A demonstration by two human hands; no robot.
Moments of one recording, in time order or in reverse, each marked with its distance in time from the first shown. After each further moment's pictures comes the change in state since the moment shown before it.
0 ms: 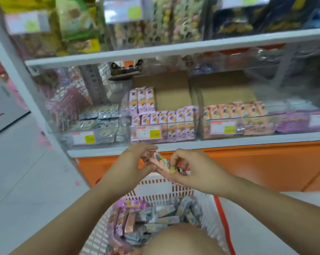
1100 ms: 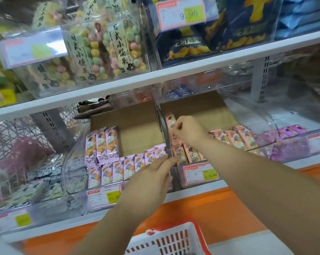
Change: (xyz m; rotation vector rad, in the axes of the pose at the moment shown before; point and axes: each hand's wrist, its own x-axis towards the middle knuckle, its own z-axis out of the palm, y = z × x) left_hand 0.158 0.048 0.069 0.414 -0.087 0.261; right_hand 0.165 0.135 -0.125 -0.052 0.517 0.380
